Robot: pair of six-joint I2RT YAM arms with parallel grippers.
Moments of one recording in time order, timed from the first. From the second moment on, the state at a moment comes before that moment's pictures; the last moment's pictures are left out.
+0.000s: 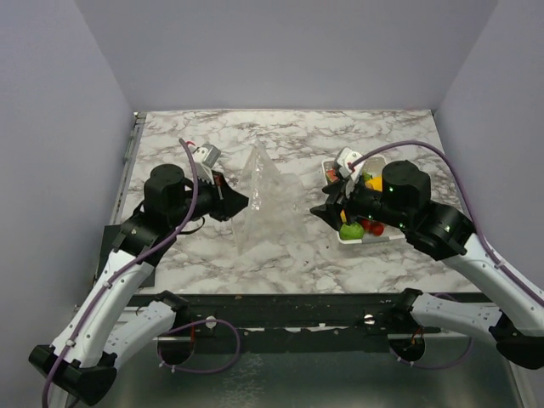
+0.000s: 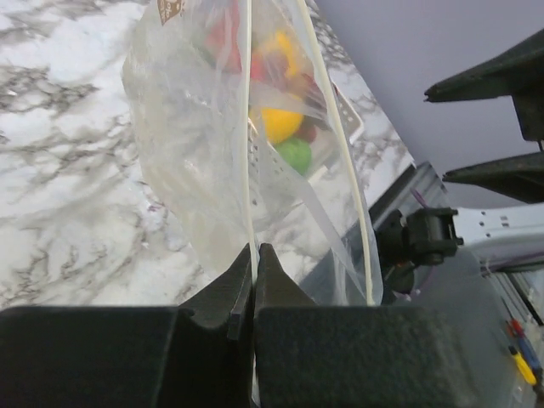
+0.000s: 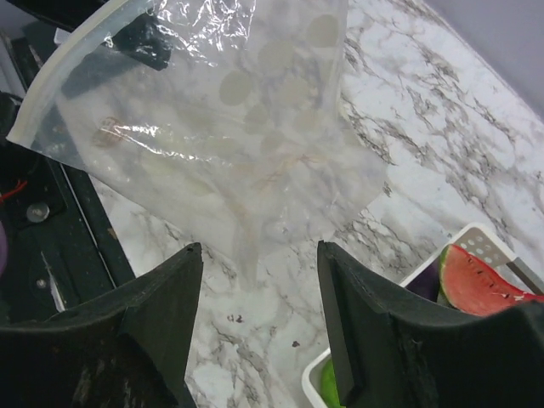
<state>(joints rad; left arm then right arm) -0.46 0.83 0.97 -0.43 0.51 -0.47 0.83 0.95 1.20 -0.56 -0.17 -0.17</state>
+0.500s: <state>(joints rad) -0.46 0.93 1.11 -0.61 0.13 -0.38 0.84 1.21 1.44 -0.57 -0.06 0.16</state>
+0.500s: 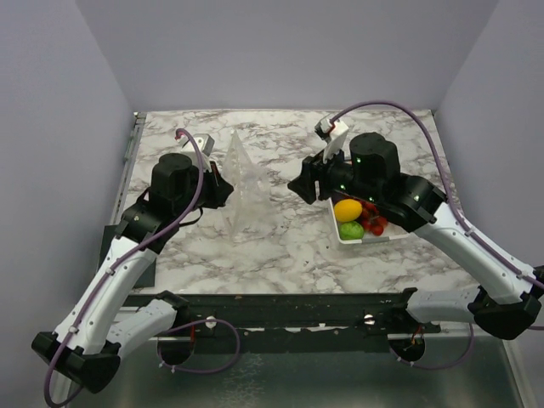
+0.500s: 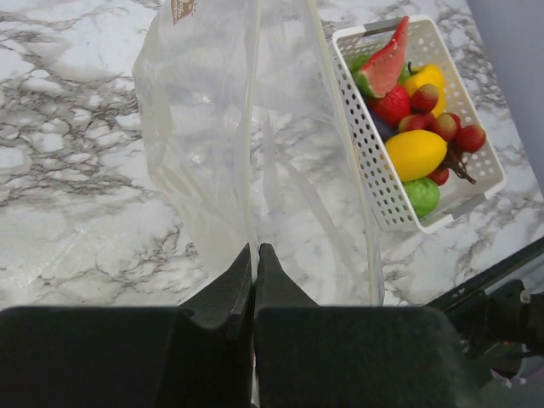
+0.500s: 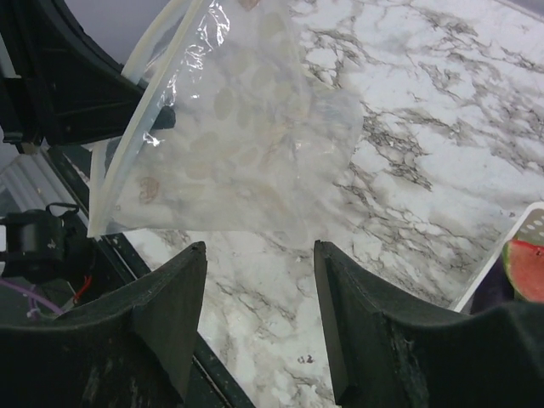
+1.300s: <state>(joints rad) -0.74 1.05 1.18 -0.69 -0.37 -0.45 1.06 1.52 1.63 -0.52 0.34 0.35</state>
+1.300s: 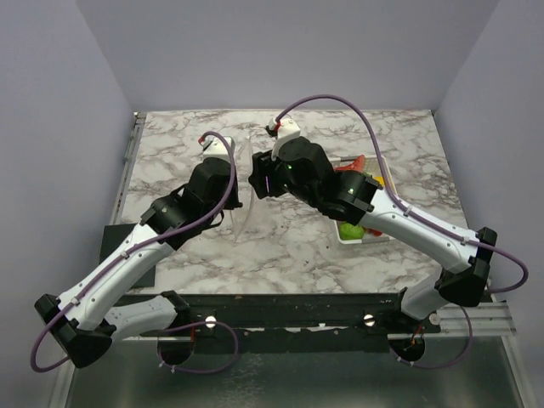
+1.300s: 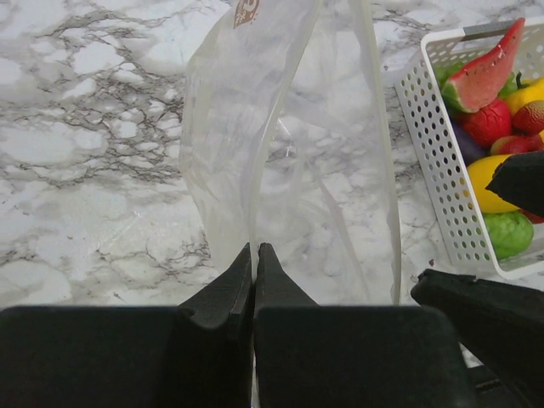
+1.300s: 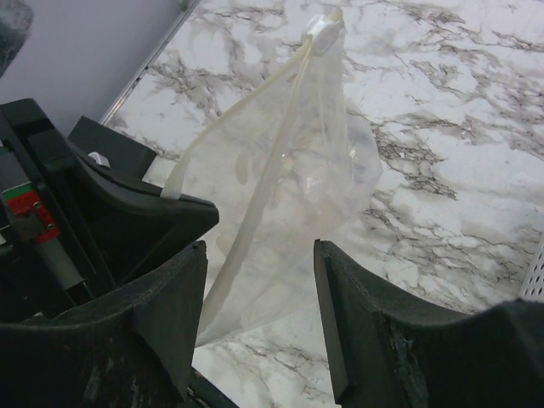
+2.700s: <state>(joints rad) -0.85 1.08 1.25 -0.79 -0.71 -0.51 1.09 1.68 1.61 -0.54 0.68 0.37</state>
